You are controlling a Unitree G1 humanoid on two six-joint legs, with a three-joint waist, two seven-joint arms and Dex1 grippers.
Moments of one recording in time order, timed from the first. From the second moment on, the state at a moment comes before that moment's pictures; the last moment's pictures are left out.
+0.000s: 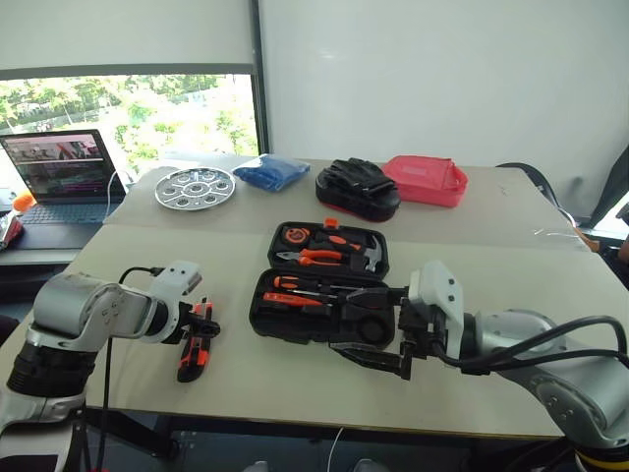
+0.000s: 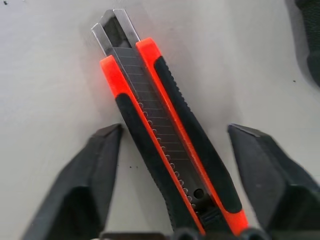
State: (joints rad) left arm -0.60 0.87 0.00 -0.13 -0.76 1.60 -0.28; right arm -0.33 -0.77 0.03 -0.74 0.77 0.80 0.67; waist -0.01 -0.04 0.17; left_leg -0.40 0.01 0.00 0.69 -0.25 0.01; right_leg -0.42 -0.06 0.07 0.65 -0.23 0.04
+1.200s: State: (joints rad) left arm -1.19 0.62 -0.63 0.44 -0.09 0.29 -1.54; right arm -0.20 -0.87 -0.07 -0.82 0.86 0.84 0.65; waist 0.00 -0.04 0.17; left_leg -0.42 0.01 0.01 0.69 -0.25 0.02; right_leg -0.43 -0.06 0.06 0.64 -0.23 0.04
